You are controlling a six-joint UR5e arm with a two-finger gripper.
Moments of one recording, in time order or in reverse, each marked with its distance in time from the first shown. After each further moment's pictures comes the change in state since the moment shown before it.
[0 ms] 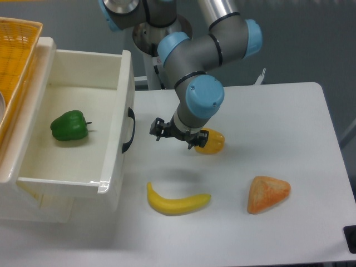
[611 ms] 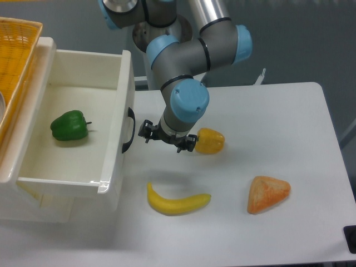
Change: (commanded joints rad) arm -0.038 -0.009 0.000 0.034 -0.008 -0.008
